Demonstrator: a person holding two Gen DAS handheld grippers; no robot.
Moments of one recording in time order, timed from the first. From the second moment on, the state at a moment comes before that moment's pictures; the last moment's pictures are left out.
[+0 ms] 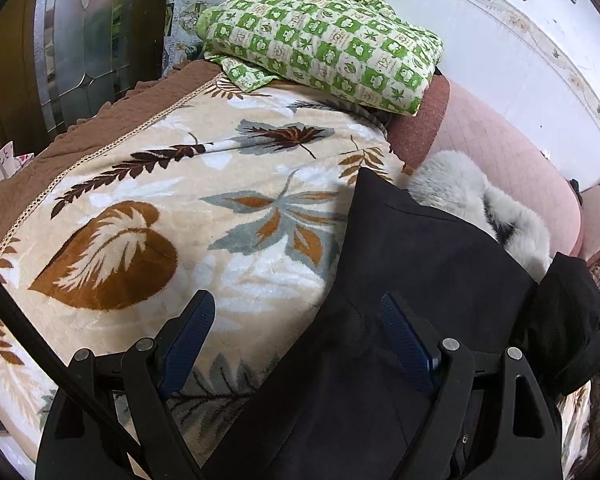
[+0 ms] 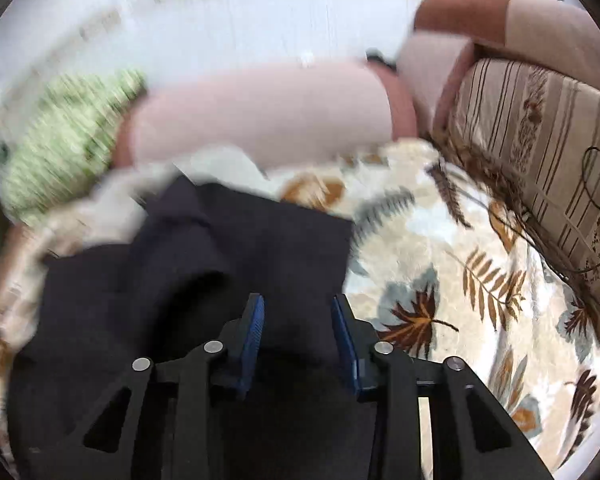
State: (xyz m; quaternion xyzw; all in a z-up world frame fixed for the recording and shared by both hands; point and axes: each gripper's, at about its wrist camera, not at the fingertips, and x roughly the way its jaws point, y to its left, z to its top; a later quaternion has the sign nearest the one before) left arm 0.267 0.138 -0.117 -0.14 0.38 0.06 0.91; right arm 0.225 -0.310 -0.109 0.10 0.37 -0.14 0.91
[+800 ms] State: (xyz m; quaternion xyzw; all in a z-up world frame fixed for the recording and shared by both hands) left arm 0.278 0.157 -0.119 -0.18 0.40 0.06 0.90; right arm 0.302 -0.115 -0.118 -0.04 0.37 0.09 0.92
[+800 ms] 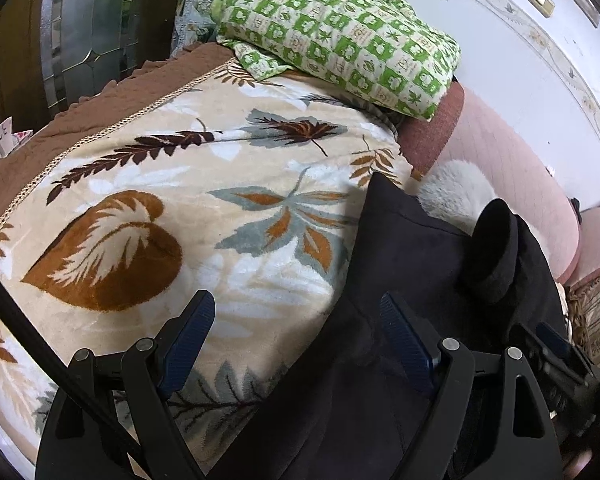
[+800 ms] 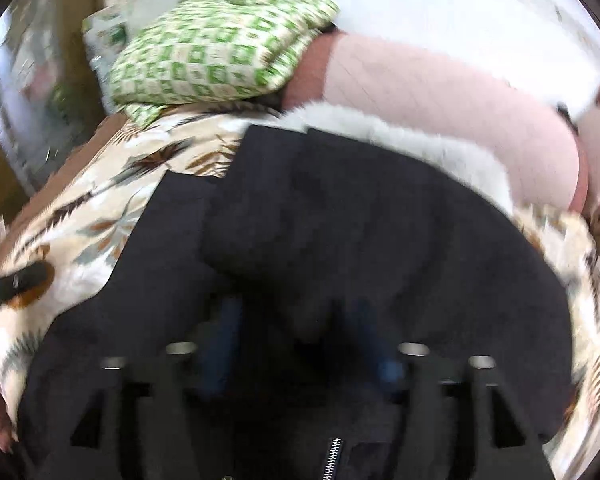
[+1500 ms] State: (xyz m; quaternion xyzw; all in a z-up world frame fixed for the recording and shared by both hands) left arm 0.279 0.173 -0.116 -0.21 0.39 0.07 0.89; right arm 0.312 -0.063 -0.090 -0.13 0.31 0.03 0.94
